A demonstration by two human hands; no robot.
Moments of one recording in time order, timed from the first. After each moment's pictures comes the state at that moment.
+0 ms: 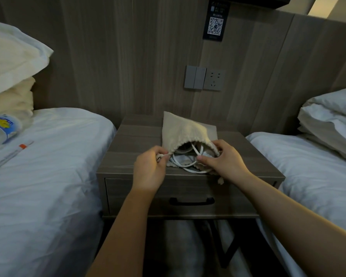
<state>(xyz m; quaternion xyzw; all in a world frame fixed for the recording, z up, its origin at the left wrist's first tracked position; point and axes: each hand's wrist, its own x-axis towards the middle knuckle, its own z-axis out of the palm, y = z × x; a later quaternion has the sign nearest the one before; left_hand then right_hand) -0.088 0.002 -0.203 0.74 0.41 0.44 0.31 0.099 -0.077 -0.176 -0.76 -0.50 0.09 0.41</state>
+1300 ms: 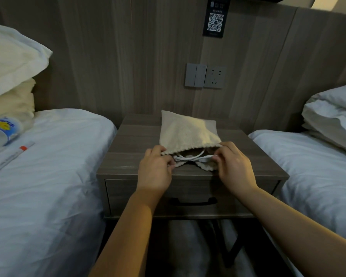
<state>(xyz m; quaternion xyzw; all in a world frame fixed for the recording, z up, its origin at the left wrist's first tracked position) -0.075 0.012 -0.220 0.85 0.39 0.34 0.09 0.106 -0.091 -0.201 -0.68 -0.61 -0.23 0.34</state>
